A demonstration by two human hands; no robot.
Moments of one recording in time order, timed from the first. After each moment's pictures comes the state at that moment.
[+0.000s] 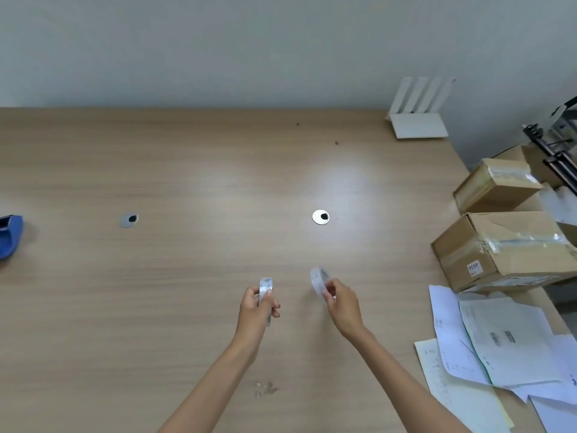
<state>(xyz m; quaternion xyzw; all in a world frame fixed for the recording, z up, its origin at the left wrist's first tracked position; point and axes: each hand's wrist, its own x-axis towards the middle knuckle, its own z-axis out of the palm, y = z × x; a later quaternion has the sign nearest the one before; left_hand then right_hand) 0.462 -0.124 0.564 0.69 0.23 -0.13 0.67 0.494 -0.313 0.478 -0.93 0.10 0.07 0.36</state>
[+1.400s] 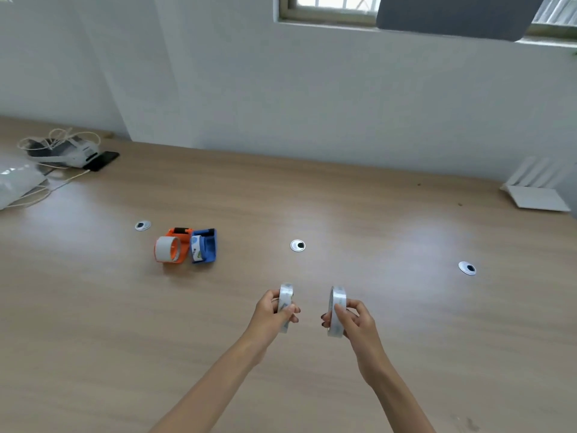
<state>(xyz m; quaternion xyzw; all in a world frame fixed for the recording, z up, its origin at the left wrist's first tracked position) 0.395 0.324 0.629 0.71 0.15 -0.12 0.68 0.395 0.145 0.627 -0.70 0.09 0.11 0.70</state>
